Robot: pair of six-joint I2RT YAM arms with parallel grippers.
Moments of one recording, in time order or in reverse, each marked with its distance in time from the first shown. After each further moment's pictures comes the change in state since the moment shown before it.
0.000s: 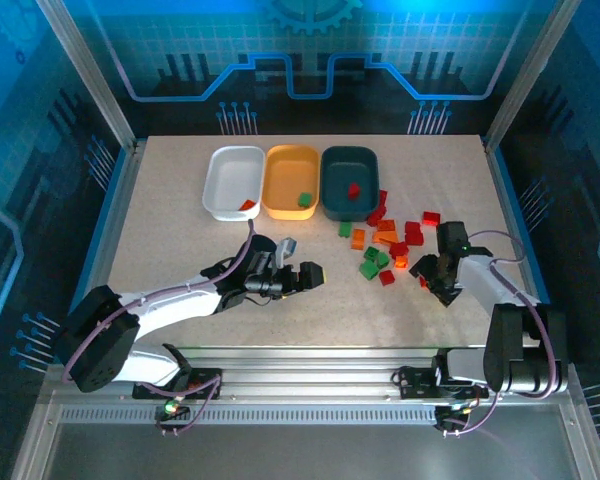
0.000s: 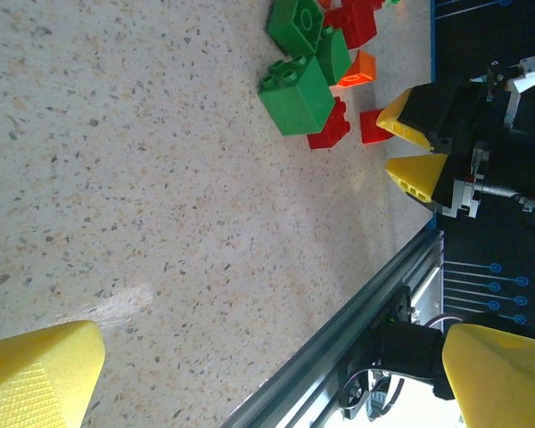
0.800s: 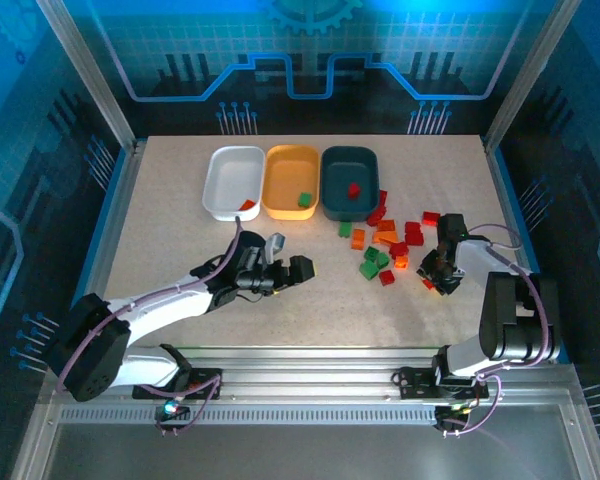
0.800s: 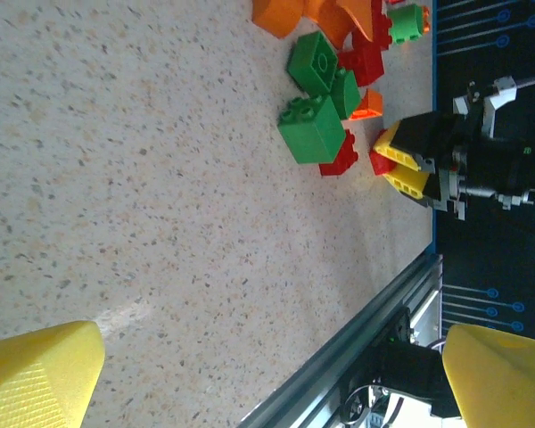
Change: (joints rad) left arm 0.080 -0.063 -0.017 -0.042 0.000 0.006; right arm -0.029 0.172 0.093 0.001 0.042 -0.045
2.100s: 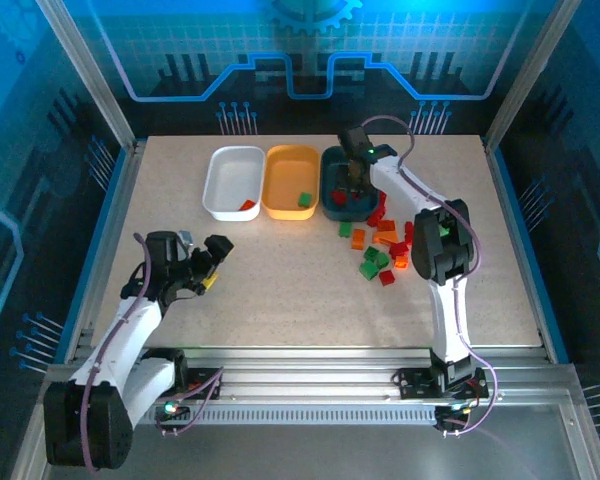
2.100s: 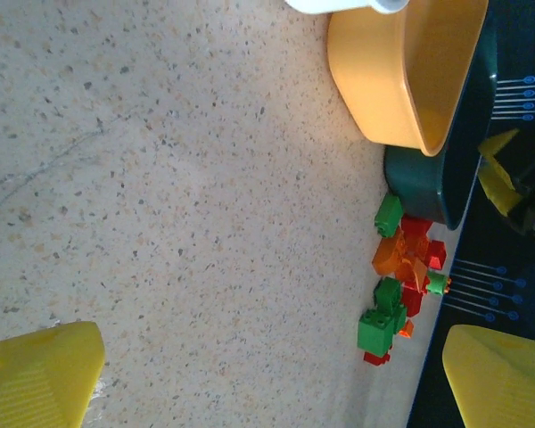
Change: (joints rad) left arm 0.639 -0.369 -0.101 -0.375 0.049 -0.003; right arm 0.451 0.693 1.170 -0.167 0.141 -0.328
